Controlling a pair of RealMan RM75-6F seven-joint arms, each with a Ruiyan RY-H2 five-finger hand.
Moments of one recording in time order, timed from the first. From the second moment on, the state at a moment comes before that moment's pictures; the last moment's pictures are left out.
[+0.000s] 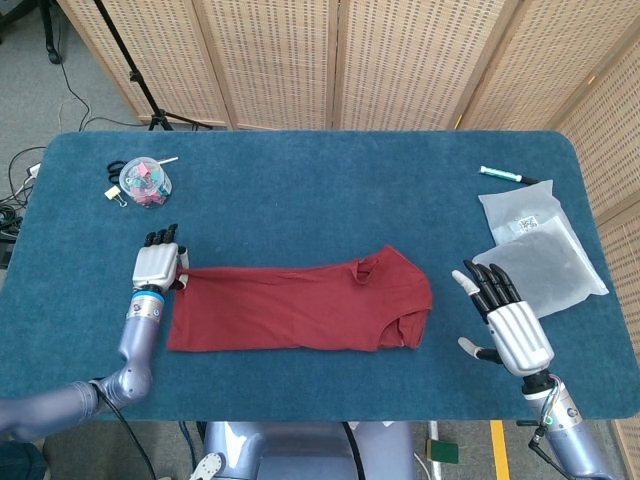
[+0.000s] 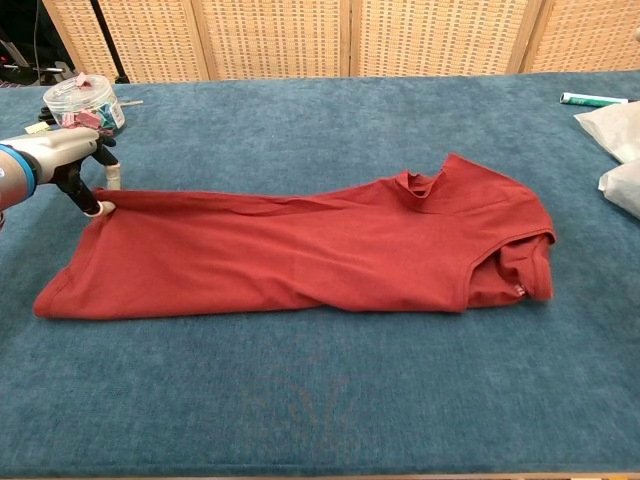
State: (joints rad) left arm -0.76 -1.62 -0.22 -1.27 0.58 0.98 0.56; right arm 0.29 -1.24 0.04 -1.59 -1.66 1.45 0.05
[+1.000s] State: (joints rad) left arm -0.74 -1.48 -0.20 -0.98 0.45 0.75 0.59; right arm 0.29 -1.25 0.04 -1.59 -1.67 1.43 0.02
